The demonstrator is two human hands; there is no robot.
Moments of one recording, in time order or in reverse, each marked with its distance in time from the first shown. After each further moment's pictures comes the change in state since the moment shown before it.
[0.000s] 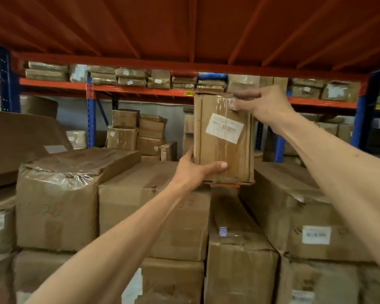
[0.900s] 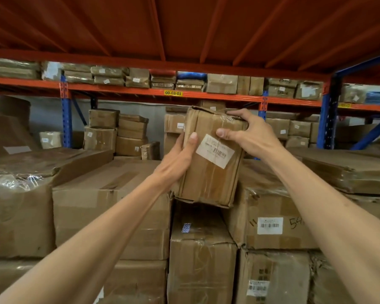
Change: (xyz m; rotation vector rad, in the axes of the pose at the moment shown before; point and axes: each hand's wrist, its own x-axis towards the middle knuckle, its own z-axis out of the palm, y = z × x) left_hand -0.006 0.036 0.061 0.223 -0.103 0.069; right_hand -0.055 0.069 -0.057 -0.196 -0.007 -0.012
